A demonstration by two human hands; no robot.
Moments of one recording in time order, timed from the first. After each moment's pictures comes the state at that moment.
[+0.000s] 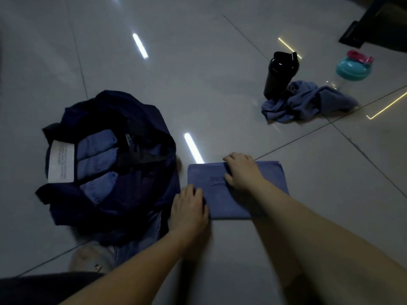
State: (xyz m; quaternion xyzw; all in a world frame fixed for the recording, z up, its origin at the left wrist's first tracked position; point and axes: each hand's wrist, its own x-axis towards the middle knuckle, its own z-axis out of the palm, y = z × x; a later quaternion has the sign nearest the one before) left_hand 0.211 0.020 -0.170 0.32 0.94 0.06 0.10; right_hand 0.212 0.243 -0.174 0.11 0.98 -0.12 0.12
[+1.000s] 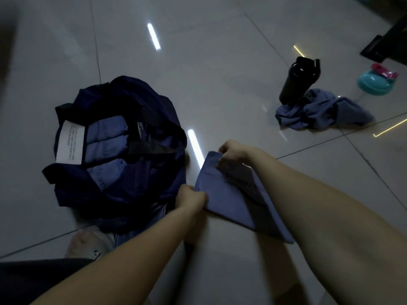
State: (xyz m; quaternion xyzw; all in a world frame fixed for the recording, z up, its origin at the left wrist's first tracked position) left_hand 0.182 0.034 -0.171 -0.17 0.83 0.40 0.34; right_hand 0.130 0.240 -0.136 0.16 0.87 -0.37 0.29
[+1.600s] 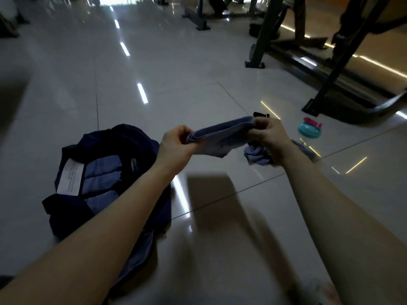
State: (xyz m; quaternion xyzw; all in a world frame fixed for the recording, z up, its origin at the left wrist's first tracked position) left_hand 0.123 0.070 0.044 0.21 0.76 0.61 0.08; right_hand 0.219 0.313 0.063 0.16 0.80 -0.56 -0.15
